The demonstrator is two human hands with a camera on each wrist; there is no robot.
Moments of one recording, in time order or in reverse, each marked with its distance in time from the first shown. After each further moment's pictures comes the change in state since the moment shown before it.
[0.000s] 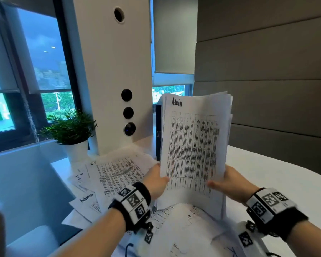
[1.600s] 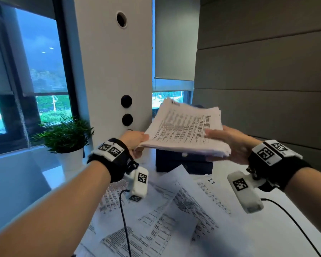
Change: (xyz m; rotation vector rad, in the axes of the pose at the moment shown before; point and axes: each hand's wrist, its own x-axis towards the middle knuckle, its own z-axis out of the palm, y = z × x) left_hand 0.092 0.053 -0.114 -0.412 0.119 -0.183; right_hand 0.058 -0.114 -0.060 0.507 0.007 0.109
